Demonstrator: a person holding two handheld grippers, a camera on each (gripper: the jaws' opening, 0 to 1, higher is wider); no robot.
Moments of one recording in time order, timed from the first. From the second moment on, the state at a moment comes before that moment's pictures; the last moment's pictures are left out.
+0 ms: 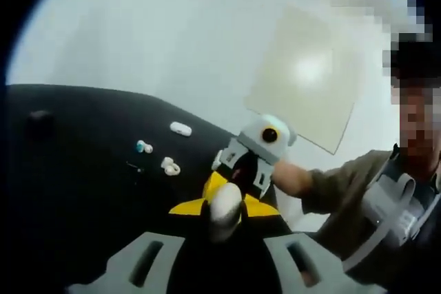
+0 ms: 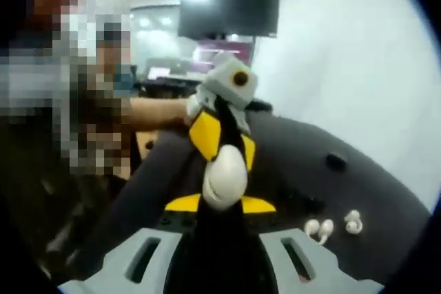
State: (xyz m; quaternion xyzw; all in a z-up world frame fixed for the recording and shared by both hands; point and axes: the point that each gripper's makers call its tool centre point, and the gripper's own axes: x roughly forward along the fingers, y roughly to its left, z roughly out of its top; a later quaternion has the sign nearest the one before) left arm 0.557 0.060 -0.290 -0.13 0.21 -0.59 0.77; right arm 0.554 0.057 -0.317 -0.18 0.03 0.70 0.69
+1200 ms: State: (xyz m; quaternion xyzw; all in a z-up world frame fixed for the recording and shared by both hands) left arm 0.553 0.098 -0.298 -0.05 0.20 -0.58 0.79; right arm 0.555 0.059 -0.318 -0.16 0.05 0.71 0.69
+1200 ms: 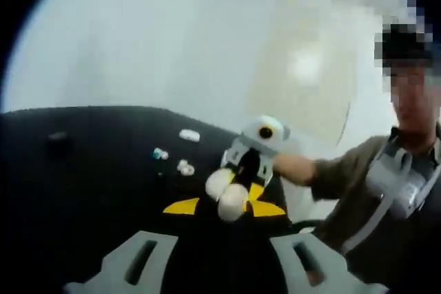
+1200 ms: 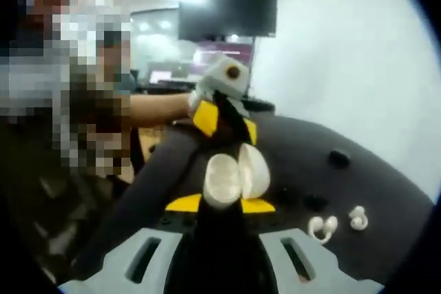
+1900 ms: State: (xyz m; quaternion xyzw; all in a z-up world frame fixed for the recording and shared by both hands) left arm 0.555 0.063 -0.317 0.05 0.17 -0.60 0.78; right arm 0.555 0.058 -0.318 -0.17 0.04 0.70 0.69
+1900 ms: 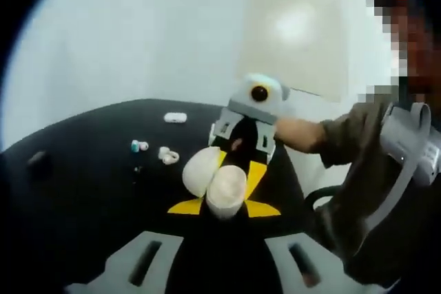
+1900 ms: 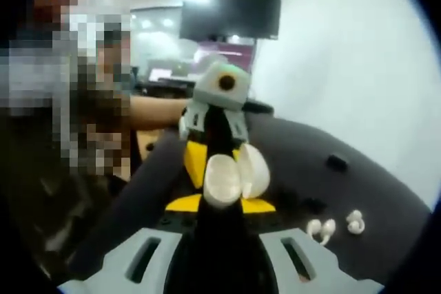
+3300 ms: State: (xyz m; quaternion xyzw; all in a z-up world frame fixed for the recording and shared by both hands) left arm 0.562 0.062 -0.315 0.07 0.14 -0.60 0.79; right arm 0.694 -0.029 -0.270 -0.03 0.21 0.46 0.86
